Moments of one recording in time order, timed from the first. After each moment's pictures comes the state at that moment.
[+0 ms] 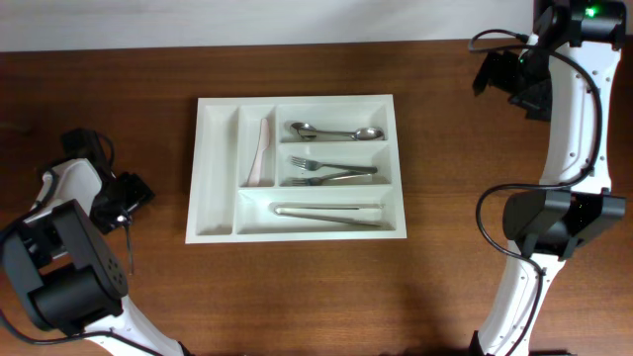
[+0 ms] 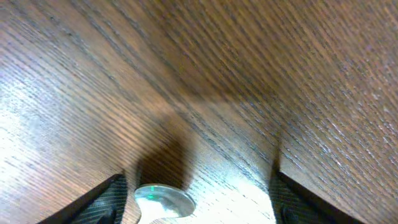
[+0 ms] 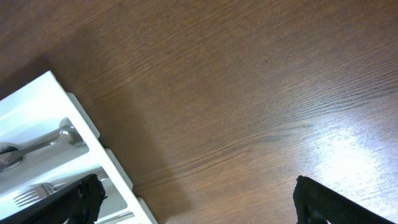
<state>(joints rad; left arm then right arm) 0.42 2.00 1.29 -0.77 -0.06 -0.31 -0.16 2.29 2.61 -1.64 -0.06 0.41</state>
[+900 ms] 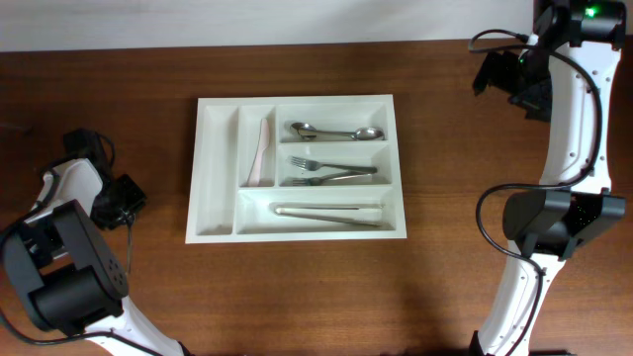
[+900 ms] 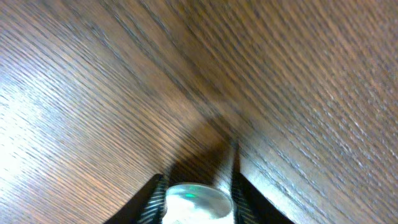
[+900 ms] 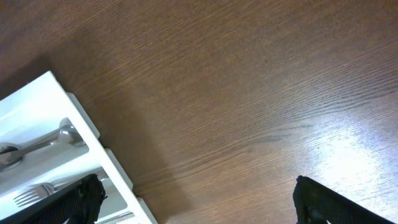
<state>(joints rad) 0.41 1.99 1.29 -0.79 -0.10 -0.32 -0.16 2.29 2.61 -1.64 -0.06 0.41</state>
